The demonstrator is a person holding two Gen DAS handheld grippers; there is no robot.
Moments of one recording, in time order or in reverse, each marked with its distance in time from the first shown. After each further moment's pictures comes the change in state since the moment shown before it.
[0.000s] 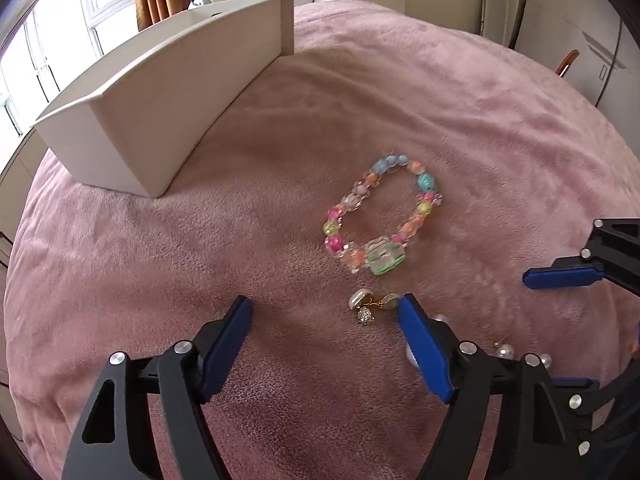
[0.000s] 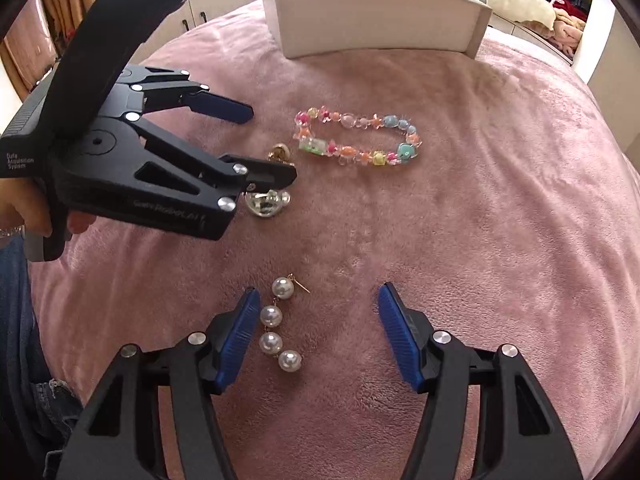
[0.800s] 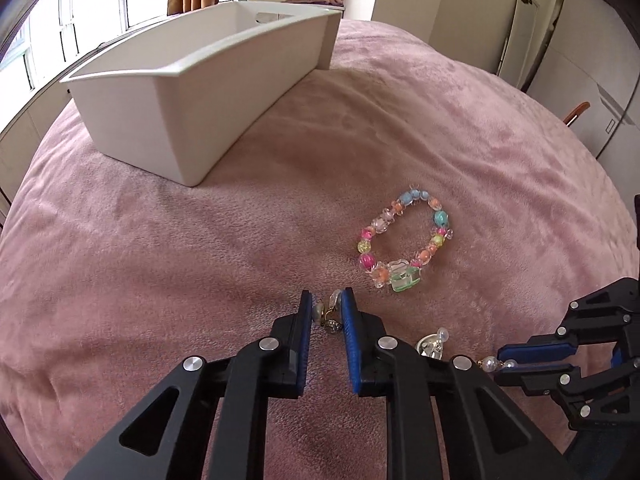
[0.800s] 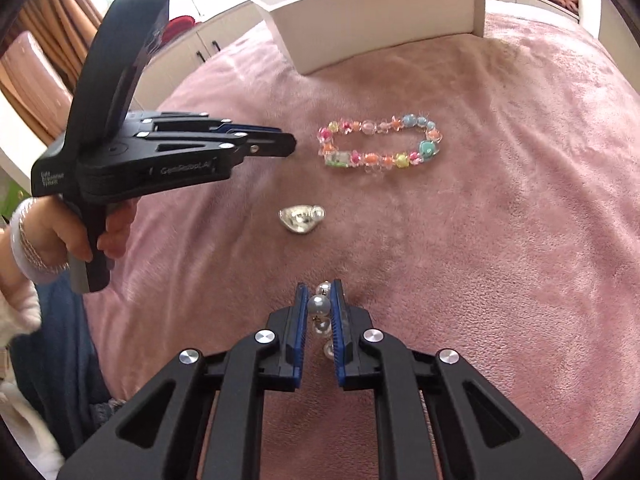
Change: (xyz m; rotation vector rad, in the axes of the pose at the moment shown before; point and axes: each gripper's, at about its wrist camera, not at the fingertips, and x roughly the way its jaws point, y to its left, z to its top) left arm -0.021 0.032 -0.003 -0.158 -0.051 -0.080; right arm -0.019 -0.028 0.002 0.174 -0.062 0.234
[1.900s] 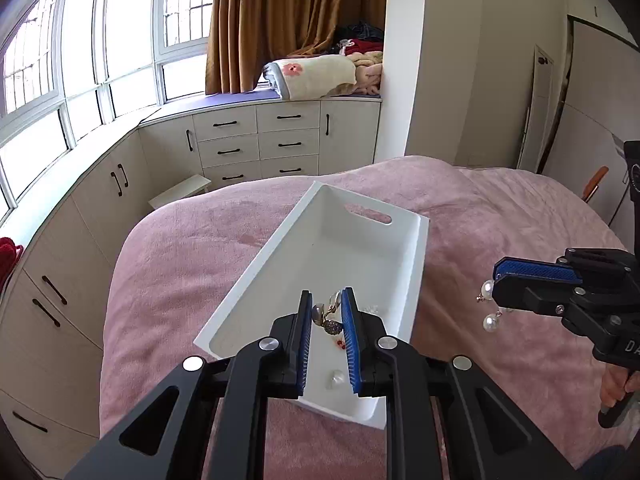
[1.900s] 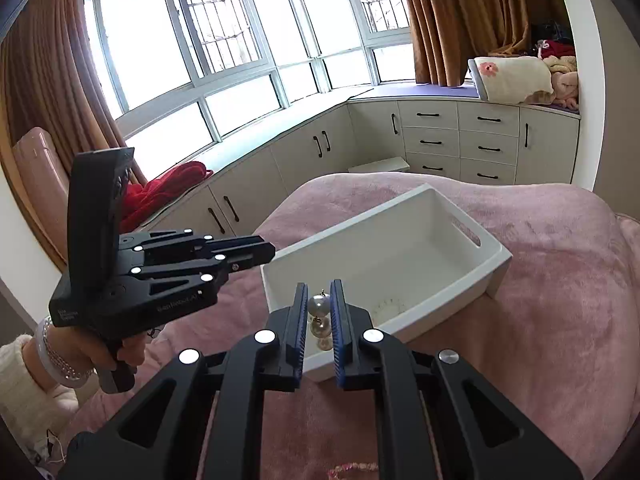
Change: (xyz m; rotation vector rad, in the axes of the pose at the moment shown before) left arm -0.106 0.099 0.194 -0.006 -0.239 0.115; right arm -0.085 0.017 0.264 -0.035 -0.405 0.026
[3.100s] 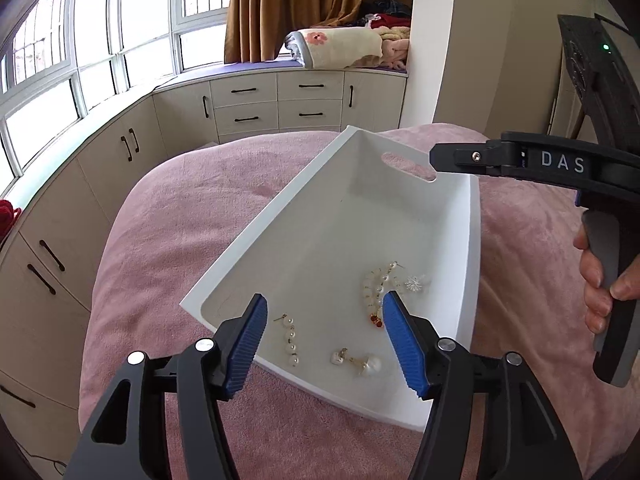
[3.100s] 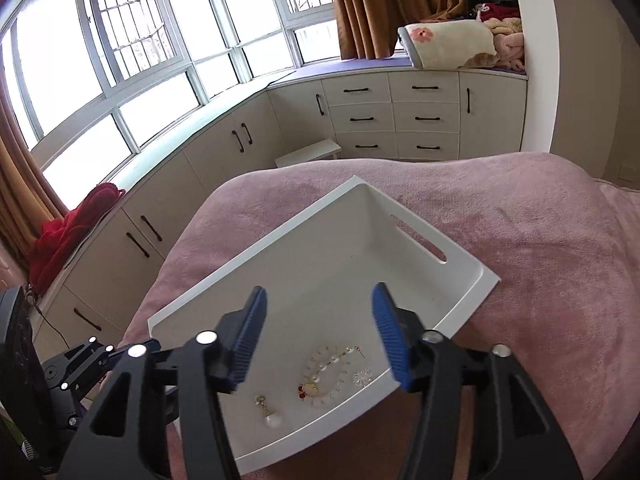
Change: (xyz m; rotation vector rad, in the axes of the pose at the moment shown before) left arm 0.050 0.016 -0.044 -0.035 0.065 0.051; right arm 0.091 -0.059 0.022 0.151 0.016 -0.239
